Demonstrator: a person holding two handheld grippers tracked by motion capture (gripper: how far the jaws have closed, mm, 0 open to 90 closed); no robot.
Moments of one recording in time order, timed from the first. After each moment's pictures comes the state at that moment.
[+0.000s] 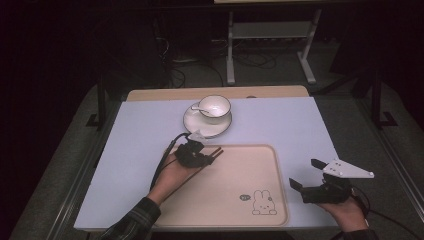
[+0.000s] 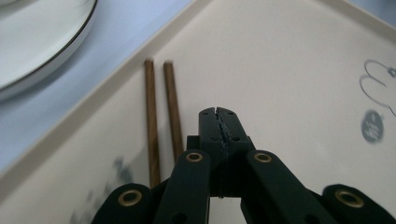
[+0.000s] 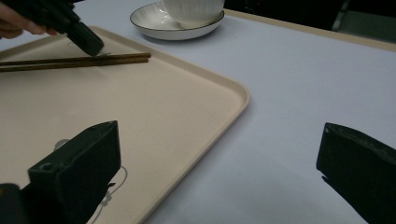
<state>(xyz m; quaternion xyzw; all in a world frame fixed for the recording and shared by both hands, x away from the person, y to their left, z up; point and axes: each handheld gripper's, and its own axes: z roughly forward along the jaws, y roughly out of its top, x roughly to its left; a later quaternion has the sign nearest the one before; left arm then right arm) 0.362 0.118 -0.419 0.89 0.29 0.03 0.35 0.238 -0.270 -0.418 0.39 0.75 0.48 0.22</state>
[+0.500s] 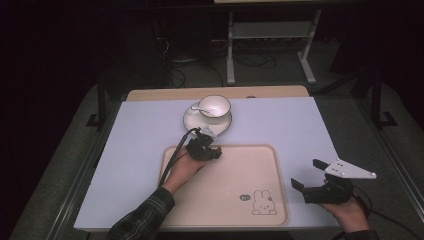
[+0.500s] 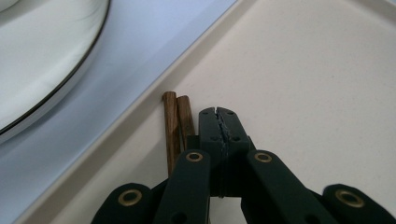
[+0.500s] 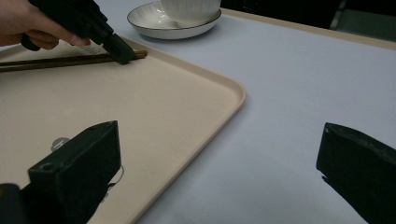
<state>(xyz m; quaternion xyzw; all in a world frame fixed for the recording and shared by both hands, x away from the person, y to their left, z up) 0.391 0.107 -0.440 0.89 0.31 0.04 0.35 0.237 -0.274 -0.419 0.40 0.75 0.48 0.22</state>
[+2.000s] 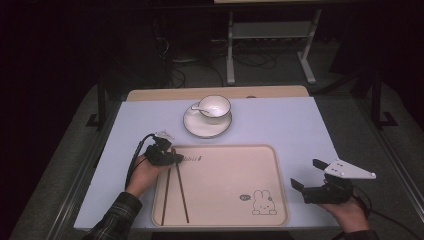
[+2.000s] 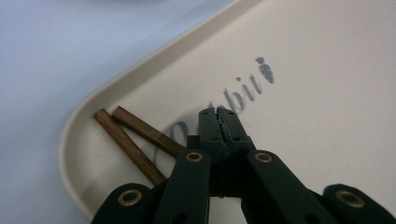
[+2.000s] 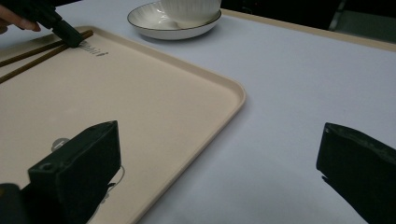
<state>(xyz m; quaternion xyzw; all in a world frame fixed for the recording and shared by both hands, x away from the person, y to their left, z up) 0.368 0.216 -0.436 0.87 0.38 0.05 0.33 0.236 -0.272 -0.418 0.40 0.75 0.48 0.22</state>
